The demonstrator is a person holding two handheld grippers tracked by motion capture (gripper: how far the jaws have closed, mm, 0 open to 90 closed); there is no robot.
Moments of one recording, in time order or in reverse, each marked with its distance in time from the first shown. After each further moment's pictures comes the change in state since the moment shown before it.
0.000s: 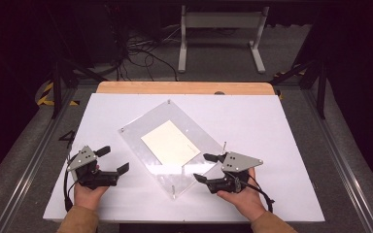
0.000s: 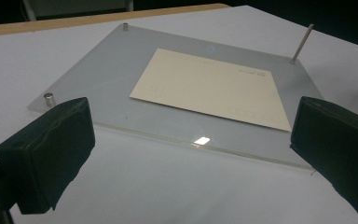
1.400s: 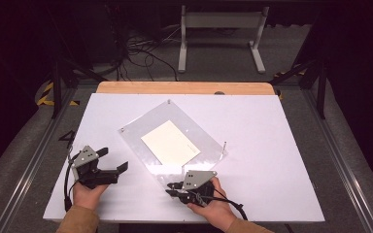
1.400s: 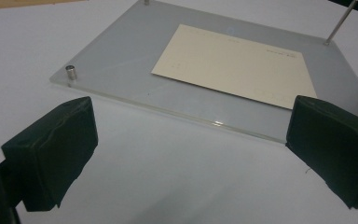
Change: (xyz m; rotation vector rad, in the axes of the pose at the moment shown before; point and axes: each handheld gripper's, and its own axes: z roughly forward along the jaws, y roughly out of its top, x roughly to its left) left arm 0.005 -0.004 0.004 0.082 0.083 -0.024; right arm 0.051 -0.015 0.076 0.153 0.198 -0.080
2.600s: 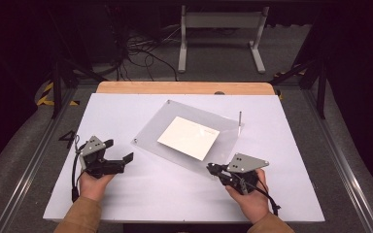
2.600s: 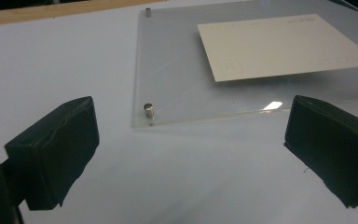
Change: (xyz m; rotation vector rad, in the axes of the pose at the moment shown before) left arm -0.002 0.029 0.021 0.010 0.014 0.013; right arm -0.036 -0.010 -0.111 -0.030 -0.304 0.128
